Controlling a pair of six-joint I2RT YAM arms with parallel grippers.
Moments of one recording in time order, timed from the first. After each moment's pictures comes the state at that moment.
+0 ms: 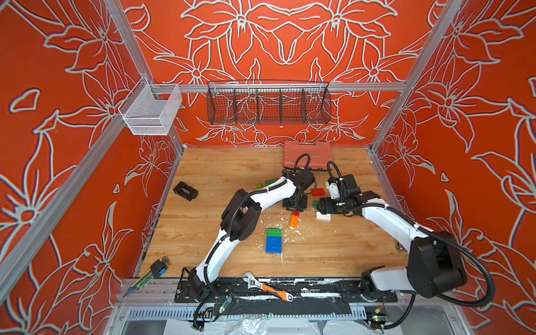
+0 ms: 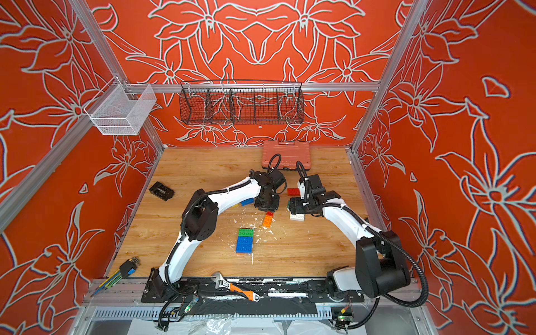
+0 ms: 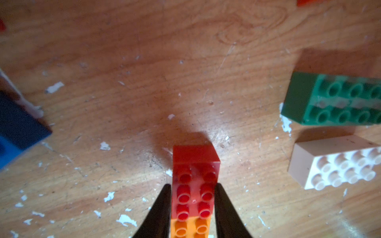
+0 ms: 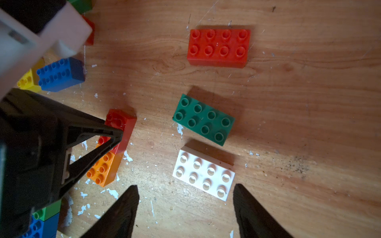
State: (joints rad) left arm -0.77 2.33 2.01 -1.05 0.08 -0.64; right arm 0.27 1.37 0.88 -0.57 -0.16 0.24
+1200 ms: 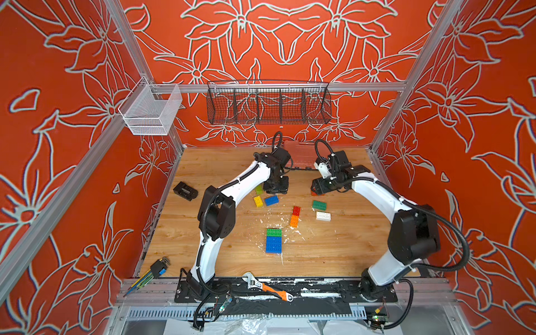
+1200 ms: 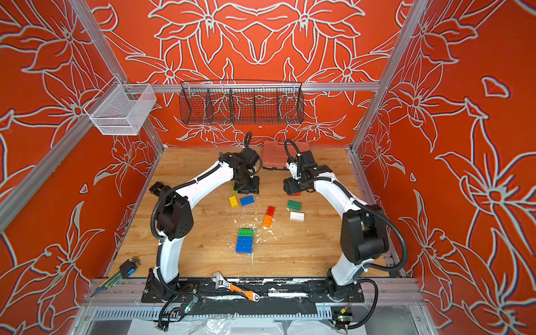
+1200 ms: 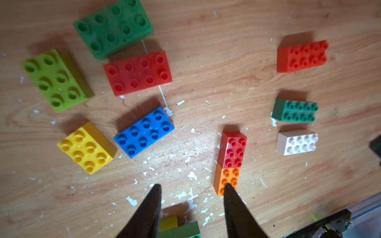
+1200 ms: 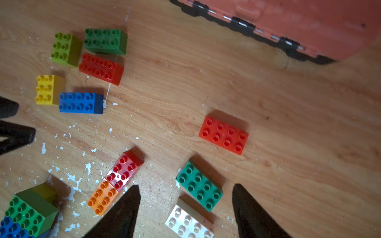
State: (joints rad) left arm -0.55 2.10 1.96 -1.12 0.16 -0.48; right arm 0.27 1.69 1.36 -0.72 -0.18 -0.09
